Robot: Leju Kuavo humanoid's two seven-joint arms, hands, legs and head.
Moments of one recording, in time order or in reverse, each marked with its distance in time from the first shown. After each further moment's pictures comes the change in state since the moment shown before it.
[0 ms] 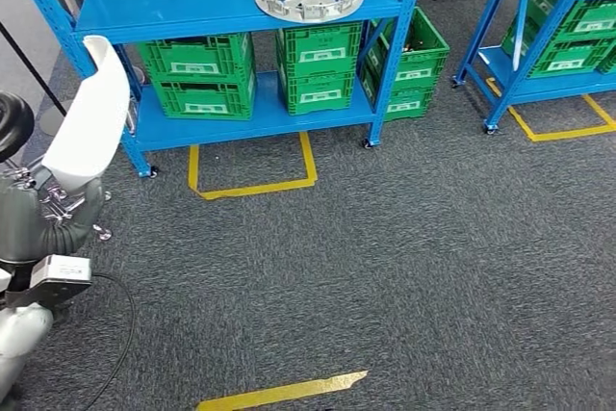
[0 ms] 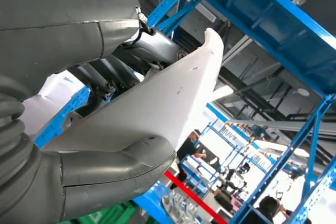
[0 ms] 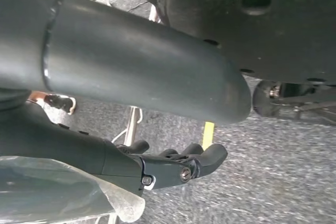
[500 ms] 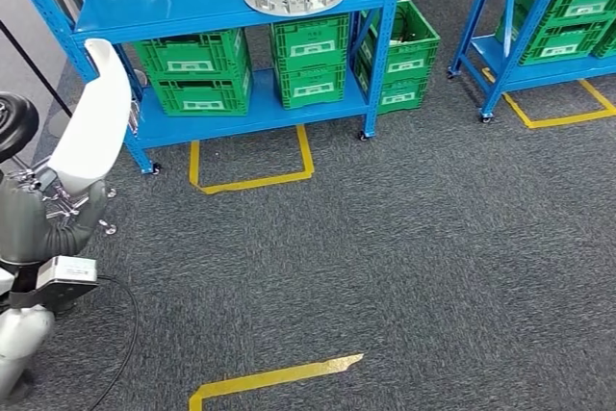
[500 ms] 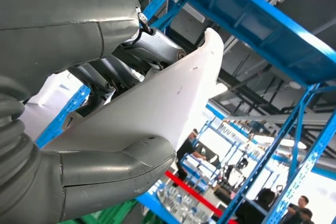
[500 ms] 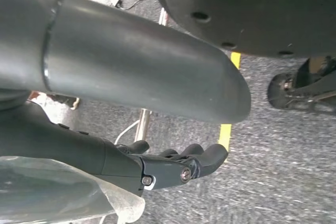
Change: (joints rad) left arm -0.005 0.001 -0.014 0.007 -0.010 0.000 0.017; right arm 0.000 0.000 -0.007 0.000 0.010 -0.001 0.009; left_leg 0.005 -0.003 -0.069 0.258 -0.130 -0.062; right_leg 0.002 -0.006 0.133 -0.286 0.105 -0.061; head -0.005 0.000
